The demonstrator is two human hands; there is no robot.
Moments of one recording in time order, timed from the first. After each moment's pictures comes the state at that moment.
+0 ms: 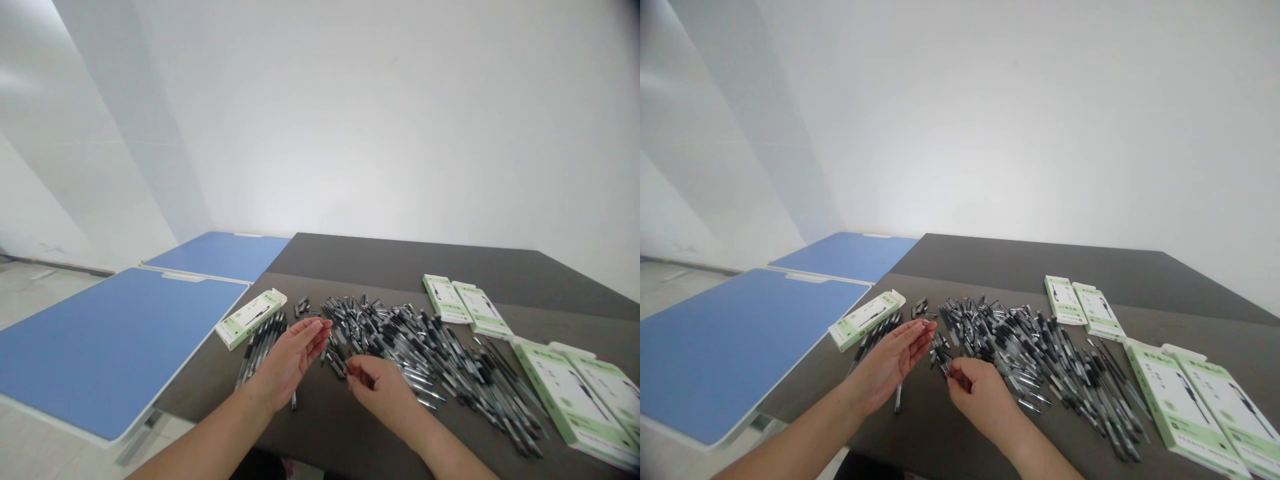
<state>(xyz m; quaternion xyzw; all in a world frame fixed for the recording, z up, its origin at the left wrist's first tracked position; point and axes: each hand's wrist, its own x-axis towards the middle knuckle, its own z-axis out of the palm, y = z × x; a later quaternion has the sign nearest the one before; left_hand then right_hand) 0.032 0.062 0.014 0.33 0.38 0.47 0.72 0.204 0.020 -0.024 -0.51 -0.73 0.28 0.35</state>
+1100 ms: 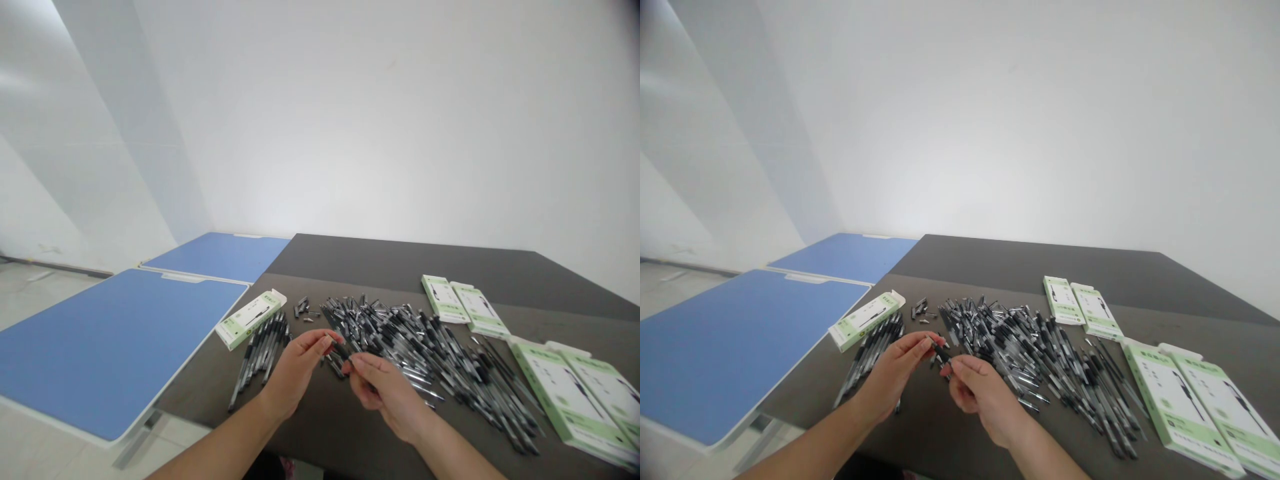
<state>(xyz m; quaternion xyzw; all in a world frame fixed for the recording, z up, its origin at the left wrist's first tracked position) 0.039 0.051 -0.001 0.54 0.40 0.45 0.58 0.205 0.019 -0.033 -0.35 -0.41 0.71 0.45</state>
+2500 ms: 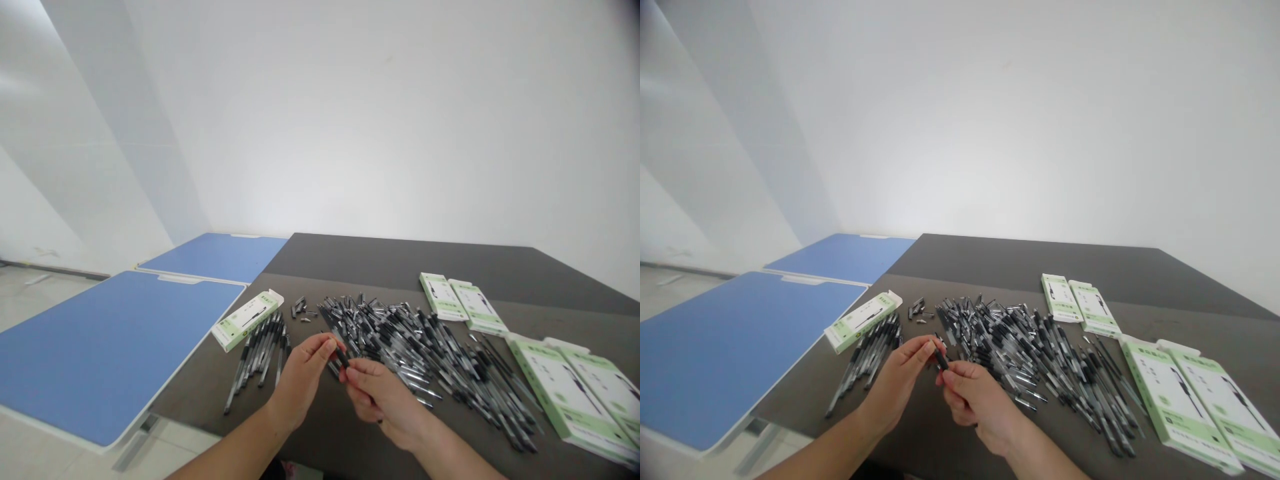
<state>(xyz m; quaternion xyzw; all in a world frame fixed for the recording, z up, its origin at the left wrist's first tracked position) 0.053 0.044 -0.002 0.59 0.42 0.44 0.53 0.204 0.017 -0.034 -0.33 -0.39 0.75 0.41</state>
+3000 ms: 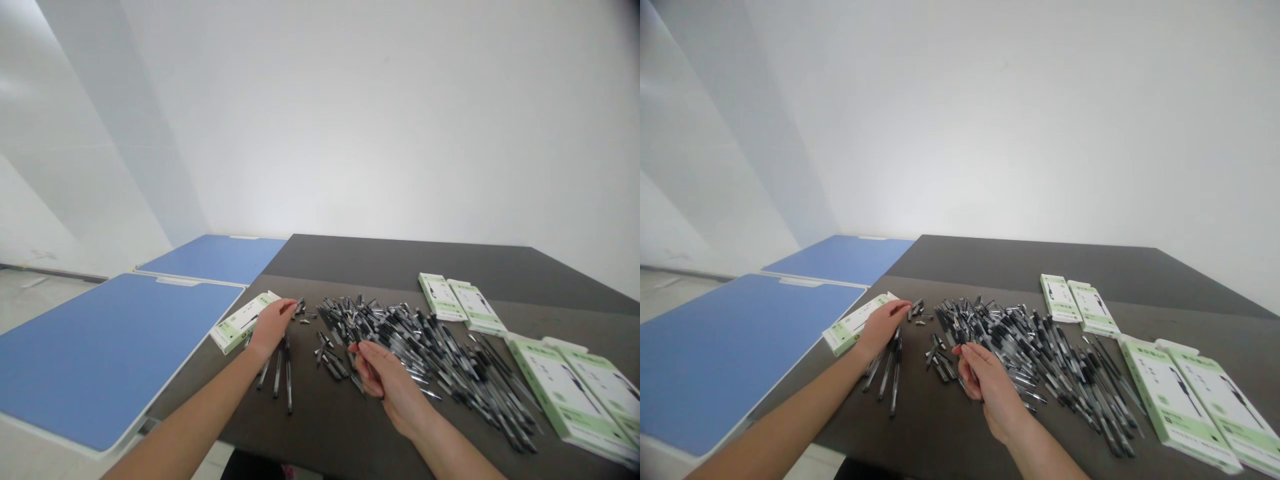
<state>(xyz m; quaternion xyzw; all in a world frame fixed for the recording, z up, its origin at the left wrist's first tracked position) -0.008 0.148 -0.017 0.72 0.57 0.34 0.19 0.206 0.024 -0.023 -0.38 -0.35 0.66 0.54</state>
